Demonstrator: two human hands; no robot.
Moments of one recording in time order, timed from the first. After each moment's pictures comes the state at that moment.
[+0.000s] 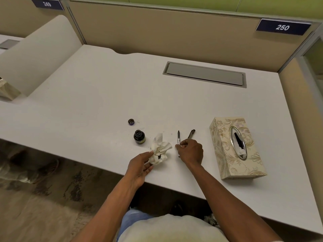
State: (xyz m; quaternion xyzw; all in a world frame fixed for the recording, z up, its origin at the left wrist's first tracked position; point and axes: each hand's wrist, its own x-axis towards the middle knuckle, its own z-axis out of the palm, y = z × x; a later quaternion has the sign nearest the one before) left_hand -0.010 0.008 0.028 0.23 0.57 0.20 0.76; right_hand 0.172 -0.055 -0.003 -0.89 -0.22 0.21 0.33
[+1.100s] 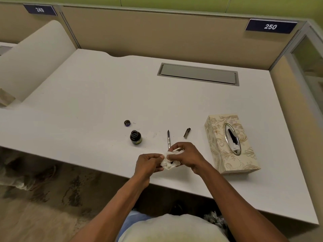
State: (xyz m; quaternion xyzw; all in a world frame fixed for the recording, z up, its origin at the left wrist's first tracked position) left_hand 0.013 -0.016 0.031 0.45 0.54 0.15 0.69; right_hand 0.171 -0.092 0.052 -0.73 -0.26 0.48 0.41
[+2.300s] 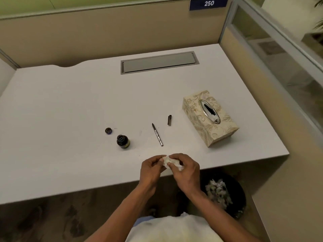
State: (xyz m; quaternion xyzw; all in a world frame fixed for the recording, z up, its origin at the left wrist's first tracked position) left_hand -0.011 -0.042 0.029 0.54 0.43 0.09 0.72; right_hand 0.053 -0.157 0.023 -0.83 -0.20 0.08 0.51
